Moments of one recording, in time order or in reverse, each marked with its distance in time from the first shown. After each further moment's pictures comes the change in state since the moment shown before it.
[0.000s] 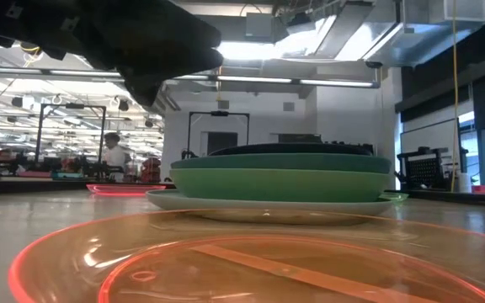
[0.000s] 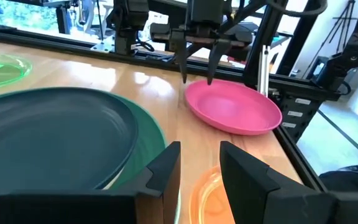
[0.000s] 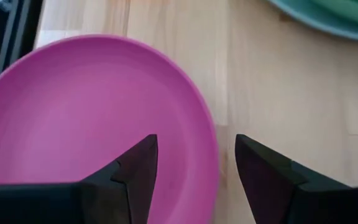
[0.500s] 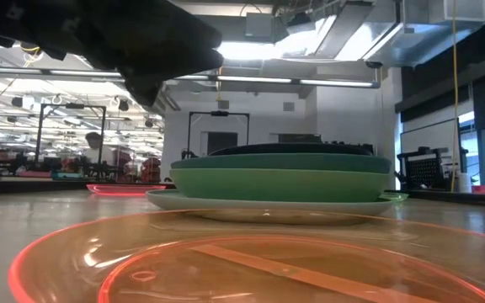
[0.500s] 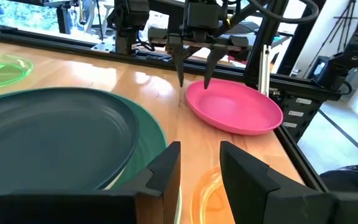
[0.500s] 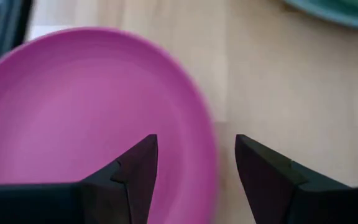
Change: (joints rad) left arm 0.003 0.000 0.000 -0.004 0.001 0.000; right arm -0.001 0.000 -0.048 0.050 0.028 0.010
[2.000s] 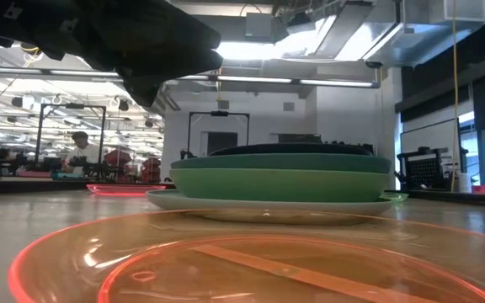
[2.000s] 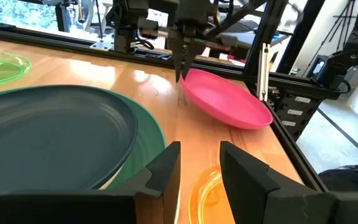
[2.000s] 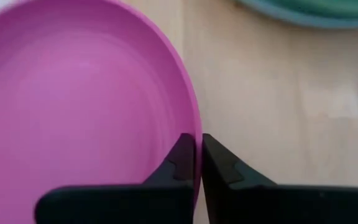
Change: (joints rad) left arm -0.002 0.000 0.000 -0.004 0.000 -0.005; right arm -0.001 -0.022 0.000 -0.097 0.074 0.027
